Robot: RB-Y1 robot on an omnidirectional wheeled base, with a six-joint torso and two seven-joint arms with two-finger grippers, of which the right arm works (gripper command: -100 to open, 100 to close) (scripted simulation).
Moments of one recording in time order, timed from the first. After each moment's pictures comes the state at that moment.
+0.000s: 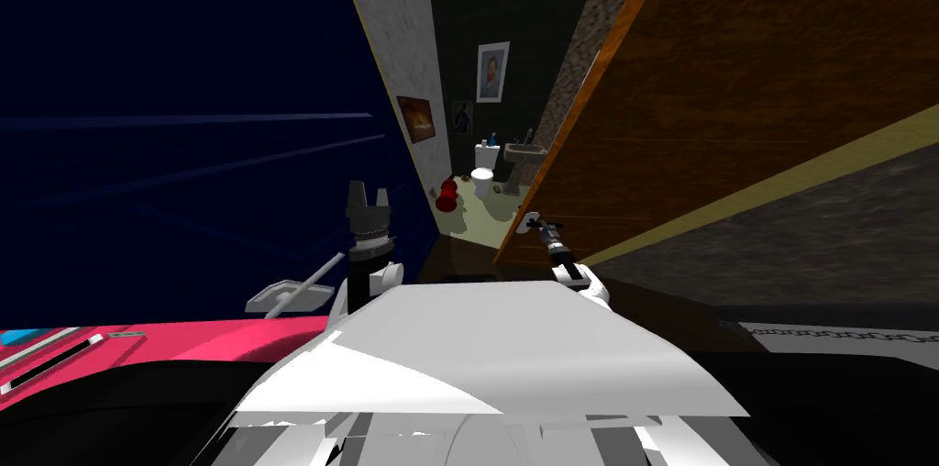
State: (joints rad) arm 0.21 -0.45 -0.12 -1.26 0.14 -0.51 -0.60
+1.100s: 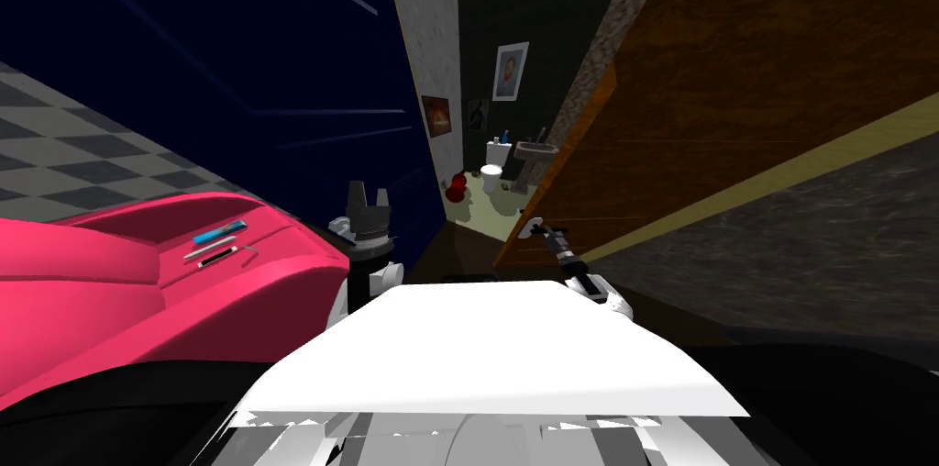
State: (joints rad) arm 0.31 -0.54 -0.10 -1.26 0.16 -0.66 -0.69
